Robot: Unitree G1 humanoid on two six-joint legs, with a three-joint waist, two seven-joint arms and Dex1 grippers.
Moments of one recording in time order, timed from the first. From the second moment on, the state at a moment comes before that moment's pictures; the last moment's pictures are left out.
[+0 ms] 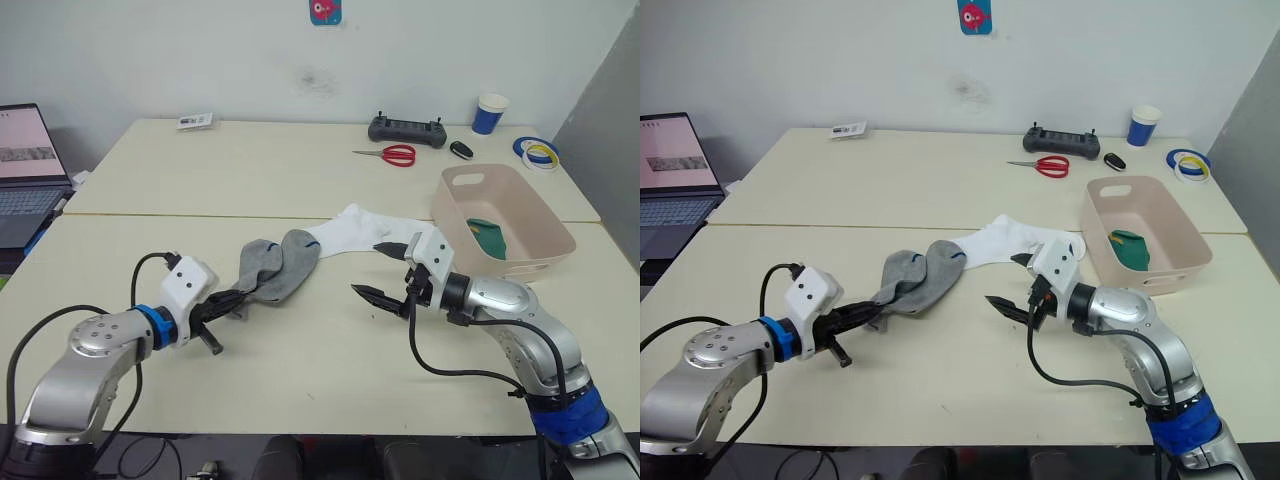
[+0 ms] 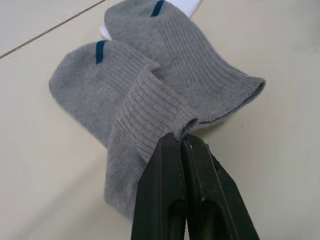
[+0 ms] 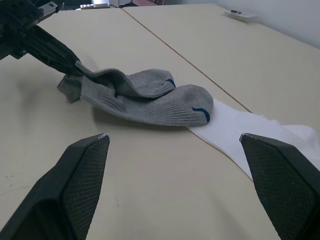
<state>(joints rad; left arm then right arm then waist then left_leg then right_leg) -0.03 0.81 0.19 -0.28 -0.37 0.54 -0.82 -0.38 -0.48 0.18 -0.37 0.30 0.55 0.72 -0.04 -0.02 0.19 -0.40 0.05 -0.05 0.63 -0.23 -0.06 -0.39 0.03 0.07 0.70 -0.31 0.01</state>
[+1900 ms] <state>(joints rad) 0.04 0.91 0.37 -0.31 -0.52 0.62 -0.89 -0.40 -0.47 0.20 -0.34 0.29 0.51 0.75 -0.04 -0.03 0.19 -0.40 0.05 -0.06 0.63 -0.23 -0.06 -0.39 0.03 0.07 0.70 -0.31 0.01</state>
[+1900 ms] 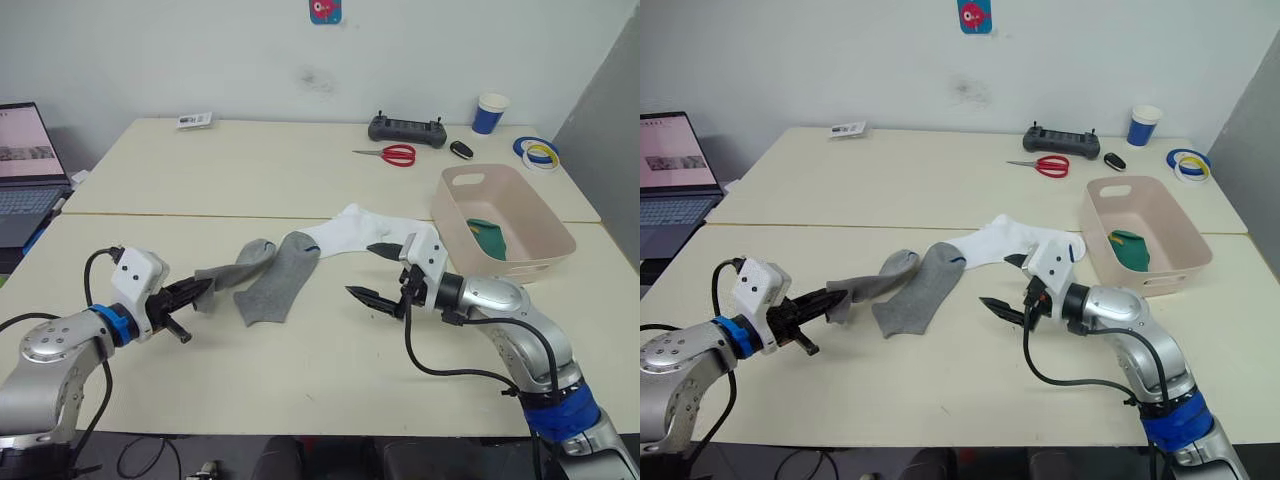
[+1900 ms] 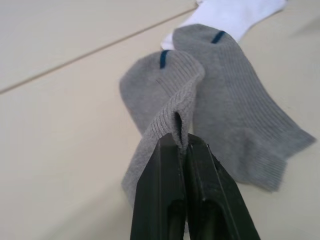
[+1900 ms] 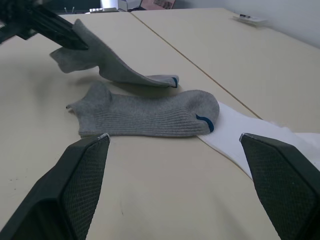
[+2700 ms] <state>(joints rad) -0.29 0.37 -0.11 -0.42 -0.71 1.01 -0.39 -0.36 -0.66 0.09 -0.25 0.30 0.46 0.88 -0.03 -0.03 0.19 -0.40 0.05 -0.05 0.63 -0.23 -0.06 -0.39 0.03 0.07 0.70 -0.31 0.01</state>
